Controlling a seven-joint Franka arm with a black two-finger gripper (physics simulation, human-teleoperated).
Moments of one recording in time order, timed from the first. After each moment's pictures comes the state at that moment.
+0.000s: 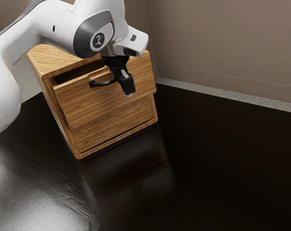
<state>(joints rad) -0.11 0.28 0.16 -1.18 0.23 1.67 0.51</state>
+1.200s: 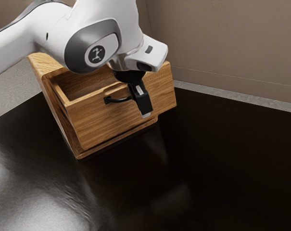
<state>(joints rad) -0.31 0.05 0.14 -1.46 0.23 1.71 0.42</state>
